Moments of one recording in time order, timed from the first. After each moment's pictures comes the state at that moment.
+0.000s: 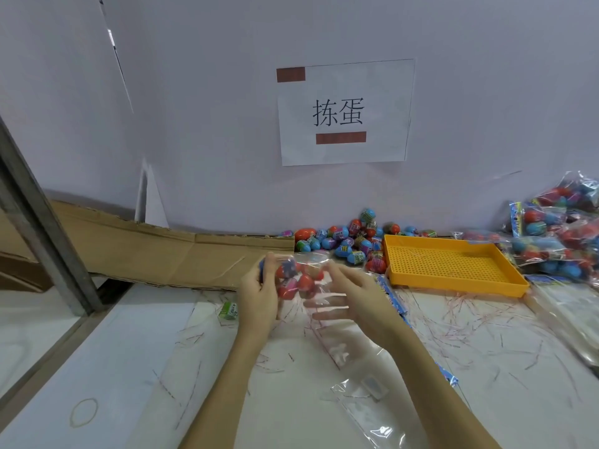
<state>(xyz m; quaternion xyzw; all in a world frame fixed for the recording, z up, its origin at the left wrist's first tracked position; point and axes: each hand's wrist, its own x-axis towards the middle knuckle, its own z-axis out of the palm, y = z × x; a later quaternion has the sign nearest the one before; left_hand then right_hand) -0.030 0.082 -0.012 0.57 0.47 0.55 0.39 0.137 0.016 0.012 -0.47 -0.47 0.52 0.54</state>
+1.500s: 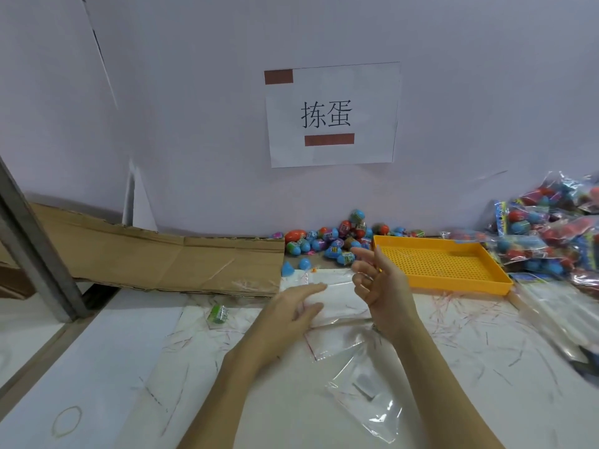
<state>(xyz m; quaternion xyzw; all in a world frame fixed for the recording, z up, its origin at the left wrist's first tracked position) -0.017 0.070 -0.023 0.86 0.36 0.25 0.28 0.181 0.018 0.011 -0.39 -0.24 0.52 0.72</state>
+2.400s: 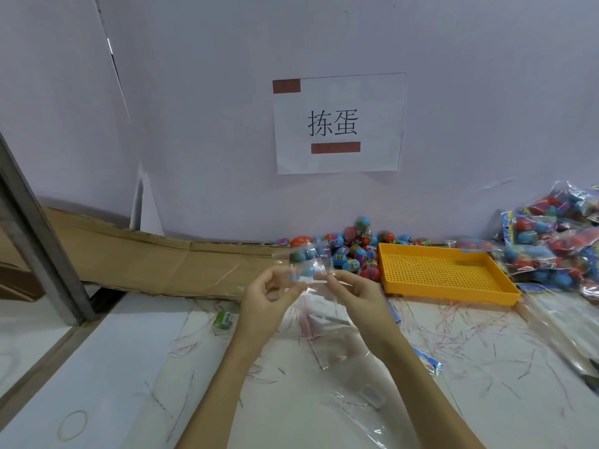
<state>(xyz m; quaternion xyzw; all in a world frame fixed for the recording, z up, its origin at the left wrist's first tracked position) -0.031 0.082 -0.014 0.66 0.37 0.50 0.43 0.148 0.021 -0.002 -0.51 -0.52 0.35 0.59</state>
